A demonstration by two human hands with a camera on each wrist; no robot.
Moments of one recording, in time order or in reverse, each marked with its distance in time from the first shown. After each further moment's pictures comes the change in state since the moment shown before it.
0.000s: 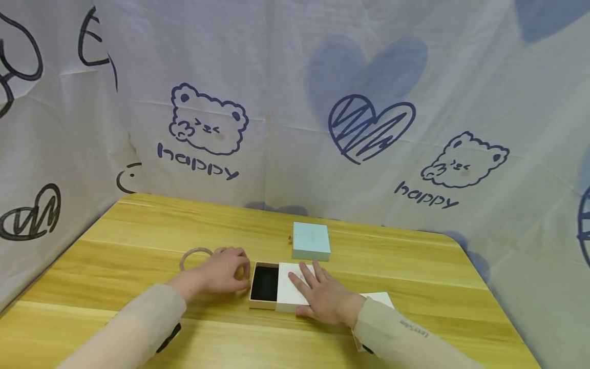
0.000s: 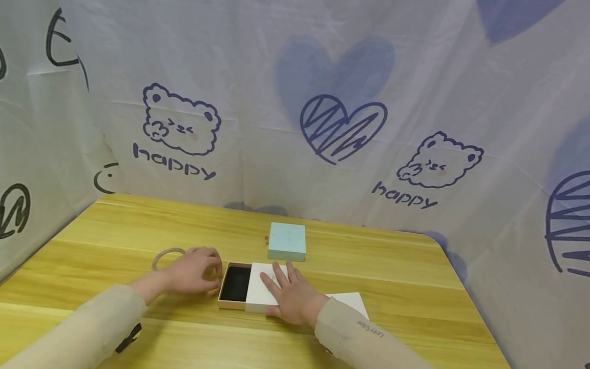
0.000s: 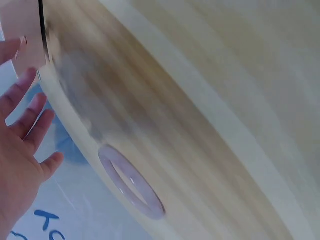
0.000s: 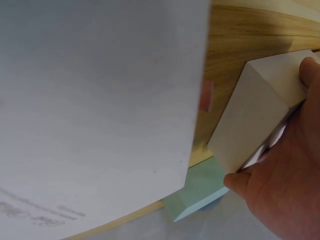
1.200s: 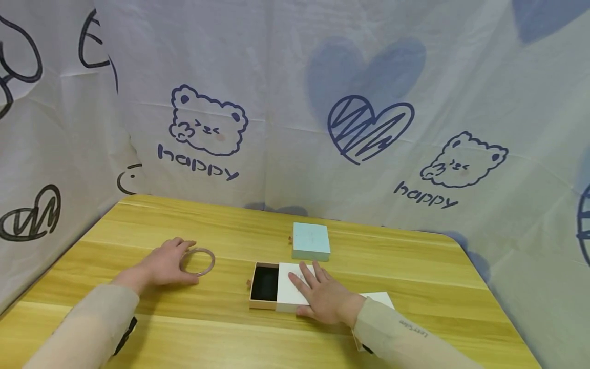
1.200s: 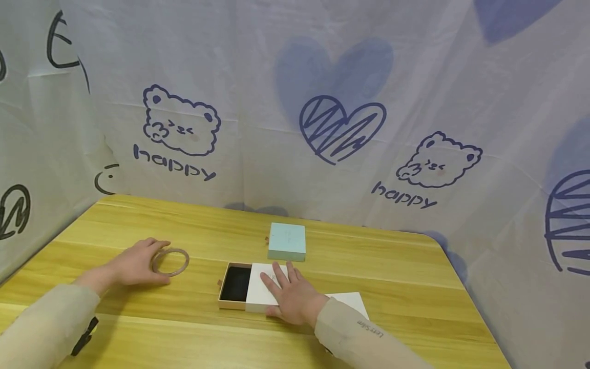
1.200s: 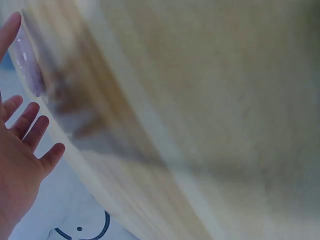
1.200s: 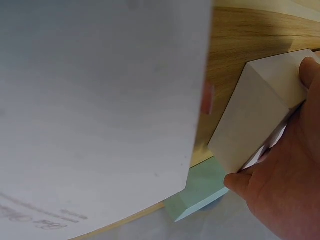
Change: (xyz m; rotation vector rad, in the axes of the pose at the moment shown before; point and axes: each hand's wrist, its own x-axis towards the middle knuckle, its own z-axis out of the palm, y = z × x) left_hand -0.054 -0.084 -0.022 0.020 0.093 -0.249; right_hand 0.000 0.000 0.003 0.004 0.010 0.012
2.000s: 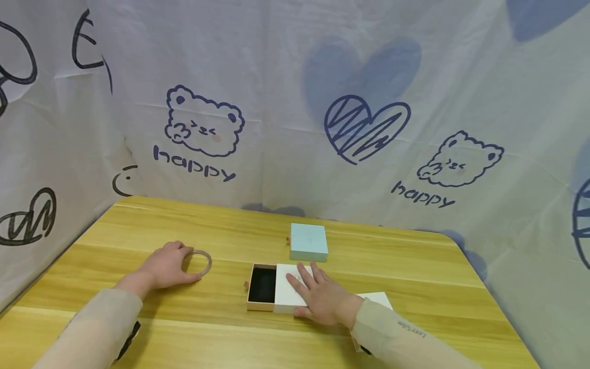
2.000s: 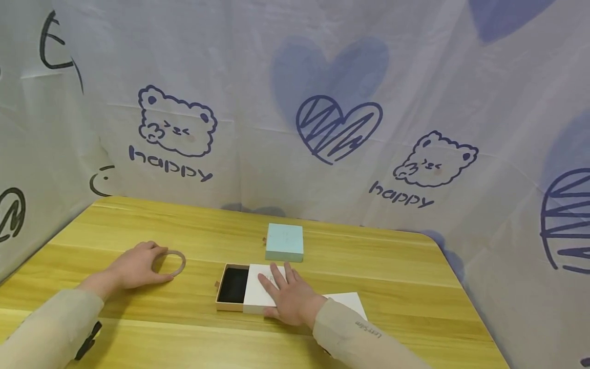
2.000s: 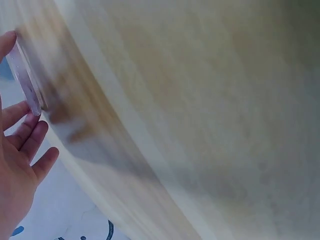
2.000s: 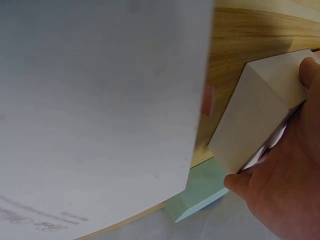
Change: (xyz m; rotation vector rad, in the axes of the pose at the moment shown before) left_hand 0.007 0.004 0.010 0.083 0.014 -0.039; right_hand 0.000 0.002 0.001 0.020 -0.014 -0.011
